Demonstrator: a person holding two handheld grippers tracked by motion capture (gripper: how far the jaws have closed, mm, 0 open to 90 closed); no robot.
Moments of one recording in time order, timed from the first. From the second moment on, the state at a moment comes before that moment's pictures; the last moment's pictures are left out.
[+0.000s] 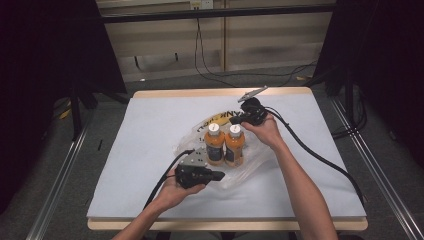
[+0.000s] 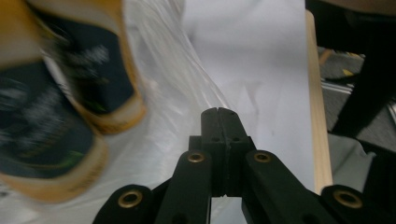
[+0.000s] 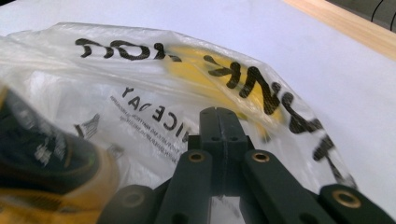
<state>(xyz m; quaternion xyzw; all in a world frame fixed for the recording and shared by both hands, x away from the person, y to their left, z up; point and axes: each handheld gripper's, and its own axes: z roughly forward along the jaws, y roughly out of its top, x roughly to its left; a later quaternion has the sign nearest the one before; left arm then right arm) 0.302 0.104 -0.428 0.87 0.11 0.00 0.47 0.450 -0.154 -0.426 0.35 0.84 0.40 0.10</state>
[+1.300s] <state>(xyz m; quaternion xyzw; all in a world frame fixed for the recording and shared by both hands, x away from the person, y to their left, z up) 0.437 0.111 -0.424 0.92 0.17 0.04 0.34 0.324 -0.185 -0.440 0.29 0.89 0.34 0.08</state>
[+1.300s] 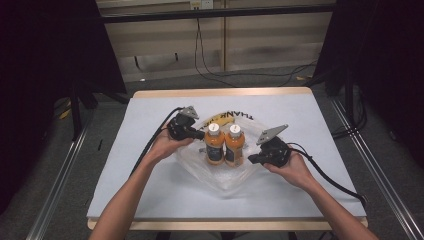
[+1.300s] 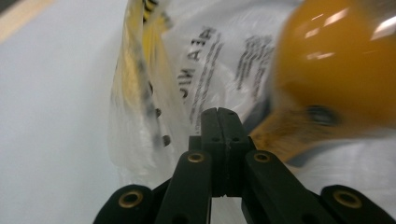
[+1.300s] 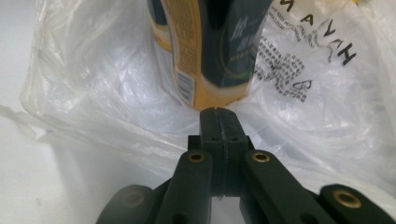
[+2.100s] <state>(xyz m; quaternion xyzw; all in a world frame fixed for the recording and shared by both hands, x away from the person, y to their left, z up) 0.470 0.102 -0.475 0.90 0.29 0.06 0.33 0.313 -0.199 -0.474 0.30 0.89 0.33 0.07</state>
